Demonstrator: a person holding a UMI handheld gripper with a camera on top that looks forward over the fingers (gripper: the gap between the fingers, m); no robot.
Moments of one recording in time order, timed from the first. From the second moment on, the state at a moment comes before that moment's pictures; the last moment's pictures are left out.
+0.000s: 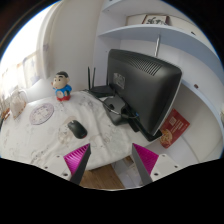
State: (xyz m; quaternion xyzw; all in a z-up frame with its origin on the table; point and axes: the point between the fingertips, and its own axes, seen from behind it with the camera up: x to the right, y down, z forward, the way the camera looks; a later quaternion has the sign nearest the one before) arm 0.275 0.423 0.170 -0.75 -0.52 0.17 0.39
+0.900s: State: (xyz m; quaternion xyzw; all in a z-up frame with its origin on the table) arm 0.112 0.357 0.035 -0.64 -0.62 0.27 0.36
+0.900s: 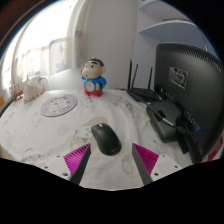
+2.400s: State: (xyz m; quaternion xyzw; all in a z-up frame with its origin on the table) arm -0.167 0.101 0.021 -0.63 -0.64 0.31 0.30
